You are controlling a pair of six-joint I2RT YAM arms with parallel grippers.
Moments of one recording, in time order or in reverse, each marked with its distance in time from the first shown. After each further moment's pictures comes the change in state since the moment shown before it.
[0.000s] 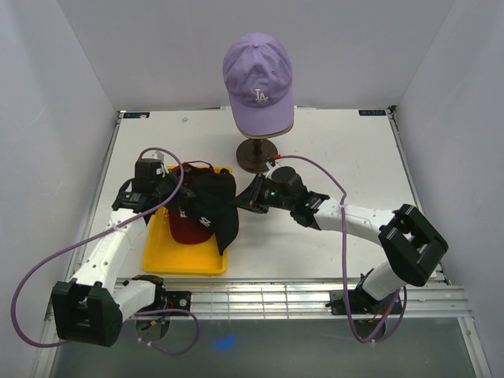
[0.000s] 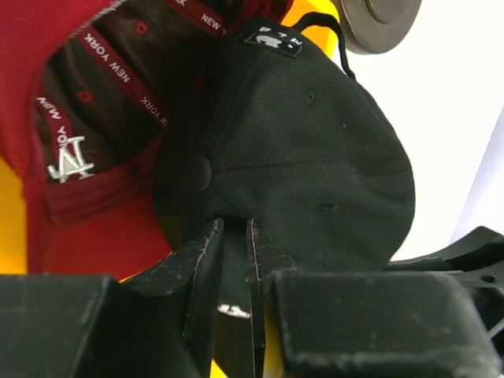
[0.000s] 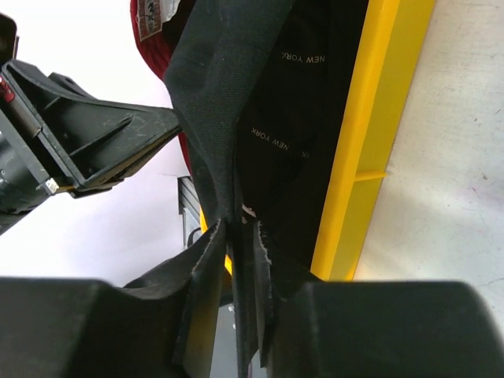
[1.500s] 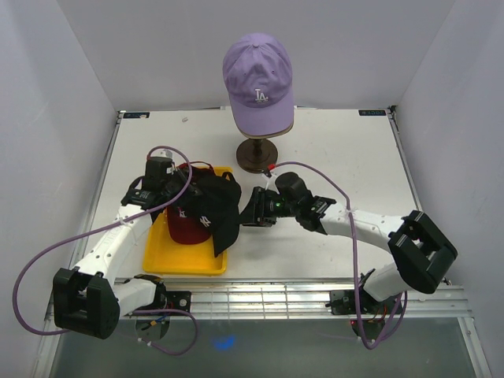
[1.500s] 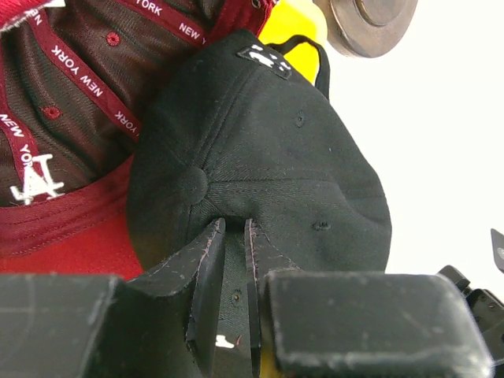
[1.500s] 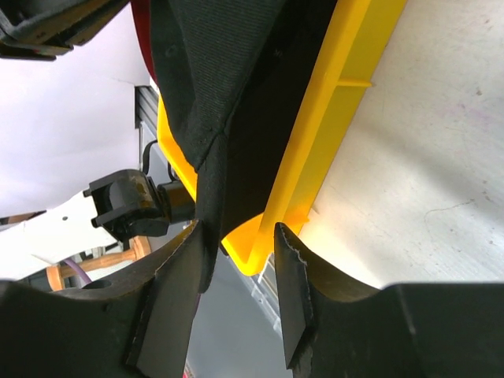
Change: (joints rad) left arm -0.095 0.063 -0.006 0.090 -0.076 -0.041; right arm -0.003 -0.076 -0.061 -0.133 -0.186 -0.201
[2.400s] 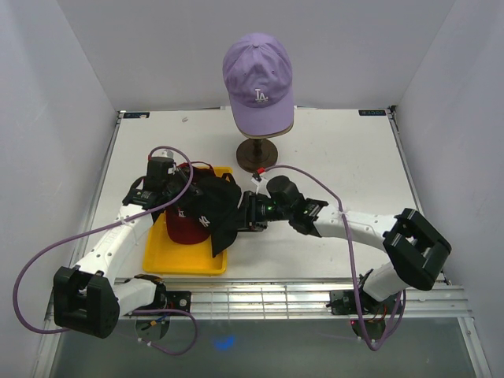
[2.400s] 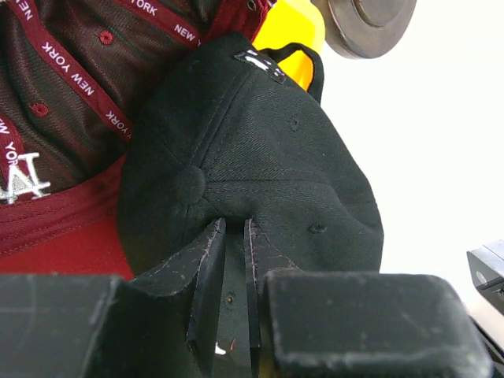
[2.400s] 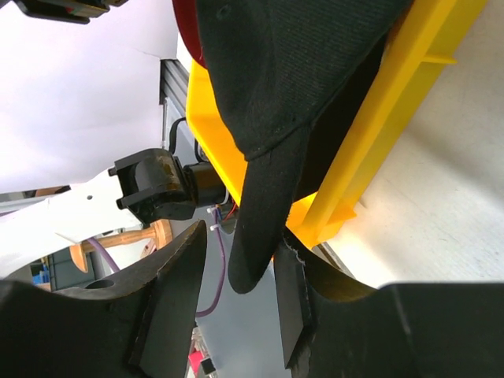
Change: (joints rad) left arm -0.015 0.006 -0.005 0.014 -0.007 -0.011; right arm 0.071 0.041 0.032 0.047 -0.031 0.061
